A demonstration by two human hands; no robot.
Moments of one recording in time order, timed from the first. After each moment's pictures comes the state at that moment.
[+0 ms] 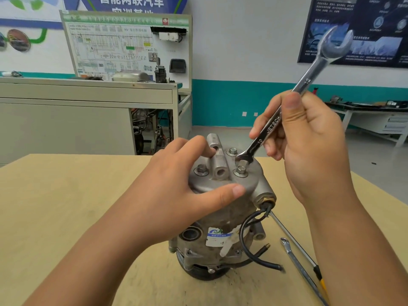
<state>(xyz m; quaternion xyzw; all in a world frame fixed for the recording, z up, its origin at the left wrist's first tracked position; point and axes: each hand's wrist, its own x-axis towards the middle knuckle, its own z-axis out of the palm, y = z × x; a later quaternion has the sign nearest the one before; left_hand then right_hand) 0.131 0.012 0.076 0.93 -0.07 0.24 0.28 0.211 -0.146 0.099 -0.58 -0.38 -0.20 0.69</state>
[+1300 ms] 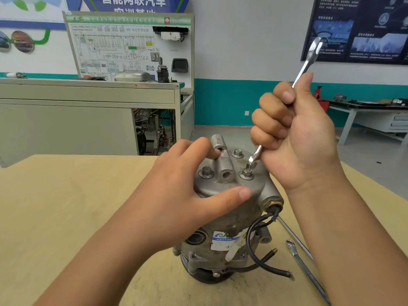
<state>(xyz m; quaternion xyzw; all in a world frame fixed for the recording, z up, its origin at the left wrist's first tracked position) 0.132 0.012 0.075 0.92 -0.07 0.25 0.28 0.224 -0.128 0.117 -0.32 -0.34 0.11 0.88</state>
